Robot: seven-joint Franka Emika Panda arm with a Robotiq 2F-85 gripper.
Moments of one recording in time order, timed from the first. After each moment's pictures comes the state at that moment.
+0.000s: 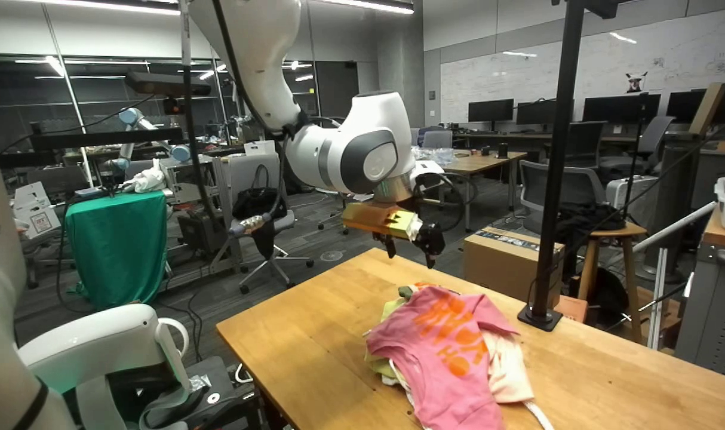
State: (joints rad) arm 0.12 0.16 0.10 -2.36 -0.02 2.81 -0.11
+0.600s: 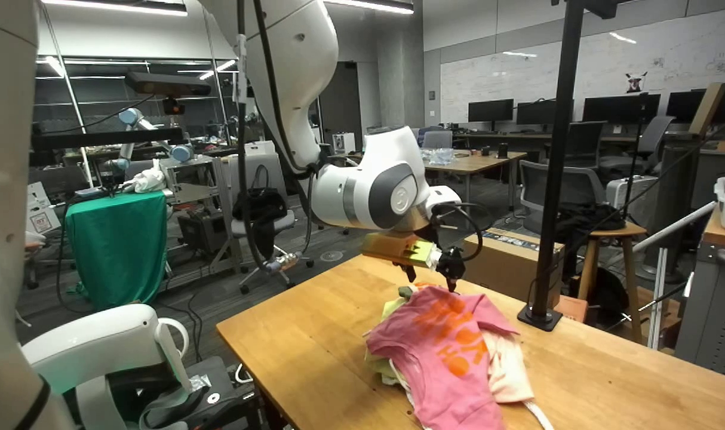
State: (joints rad) arm 0.16 0.32 -0.01 -2.31 -0.21 2.95 0.02
